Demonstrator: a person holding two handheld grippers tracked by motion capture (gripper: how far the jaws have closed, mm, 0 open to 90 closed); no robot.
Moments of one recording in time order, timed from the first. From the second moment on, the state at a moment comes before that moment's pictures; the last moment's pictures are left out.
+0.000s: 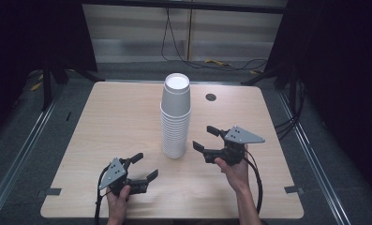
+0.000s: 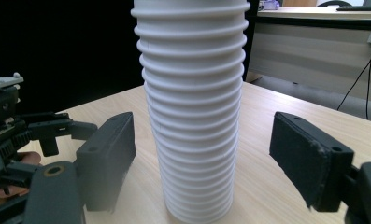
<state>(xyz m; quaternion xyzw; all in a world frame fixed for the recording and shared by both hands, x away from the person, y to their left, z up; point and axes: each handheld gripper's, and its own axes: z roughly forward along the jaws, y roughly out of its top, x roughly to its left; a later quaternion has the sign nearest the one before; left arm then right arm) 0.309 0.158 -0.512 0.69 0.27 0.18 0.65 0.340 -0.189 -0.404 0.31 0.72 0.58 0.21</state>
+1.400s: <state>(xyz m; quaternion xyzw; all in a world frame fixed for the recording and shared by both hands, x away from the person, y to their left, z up) 0.308 0.158 -0.512 0.69 0.28 0.18 0.65 0.399 -0.152 -0.288 0.22 0.79 0.55 0.16</state>
